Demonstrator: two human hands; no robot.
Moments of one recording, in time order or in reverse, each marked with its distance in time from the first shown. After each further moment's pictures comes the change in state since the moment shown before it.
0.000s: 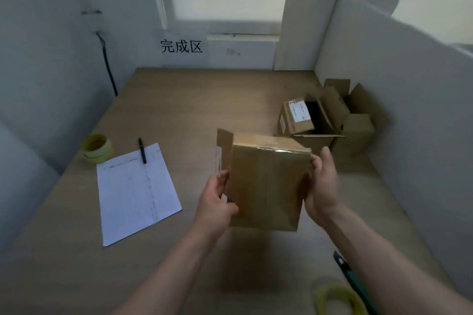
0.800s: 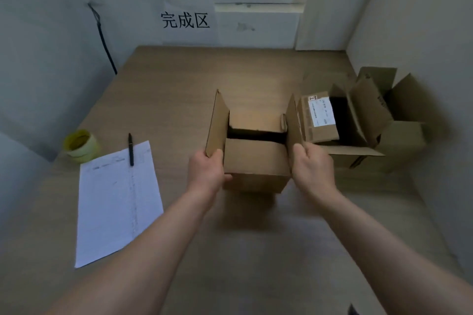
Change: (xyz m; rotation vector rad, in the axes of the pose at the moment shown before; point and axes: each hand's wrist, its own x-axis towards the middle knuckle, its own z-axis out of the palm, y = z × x) left_hand 0.145 0.056 0.036 0.014 0.431 -0.165; right_hand 0.128 -0.024 0.025 -0.868 0.116 -0.177
